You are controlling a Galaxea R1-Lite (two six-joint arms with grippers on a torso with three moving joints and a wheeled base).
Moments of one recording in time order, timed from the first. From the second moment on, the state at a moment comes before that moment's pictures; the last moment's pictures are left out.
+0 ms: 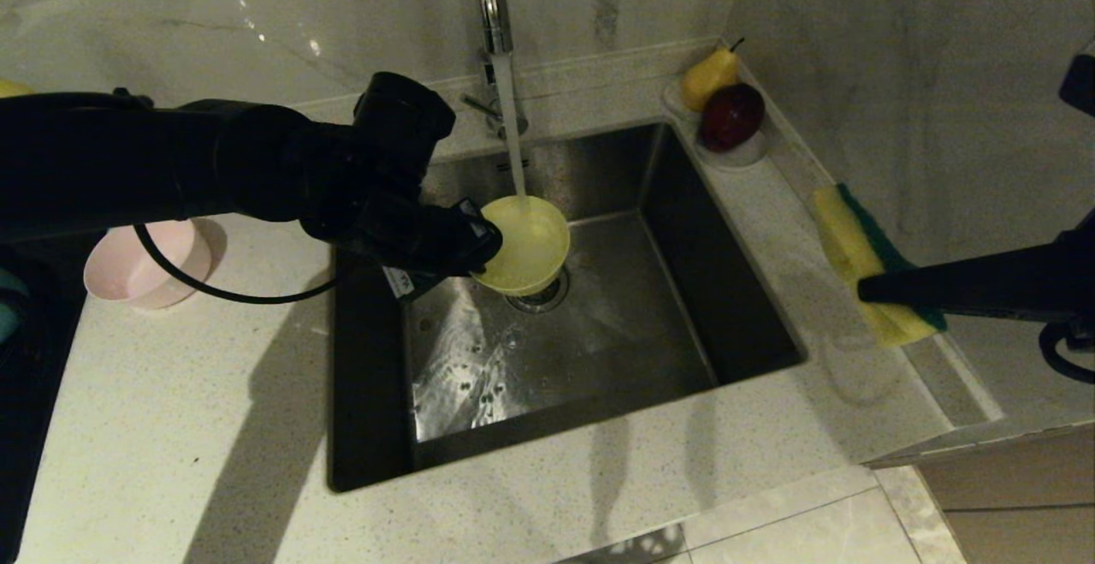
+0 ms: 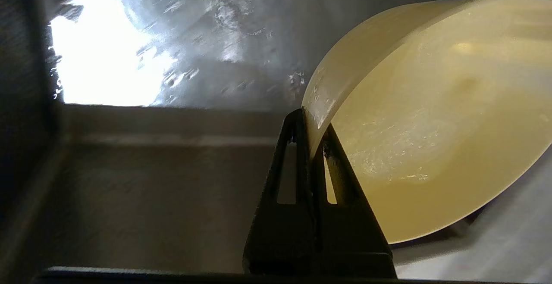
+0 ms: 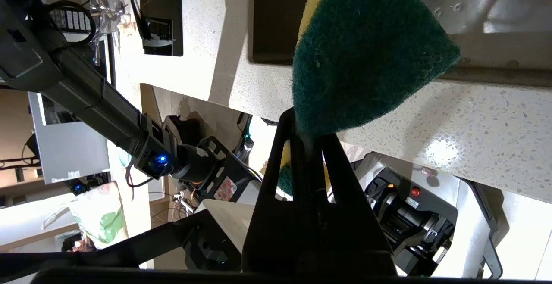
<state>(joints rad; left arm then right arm) -0.47 1.97 -1.76 0.50 0.08 -0.84 0.53 1.23 -1.30 0.44 0.38 0.47</state>
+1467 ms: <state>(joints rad) -0.39 1.59 -1.07 -0.83 0.29 0.05 0.53 1.22 -1.29 0.44 0.39 0.47</state>
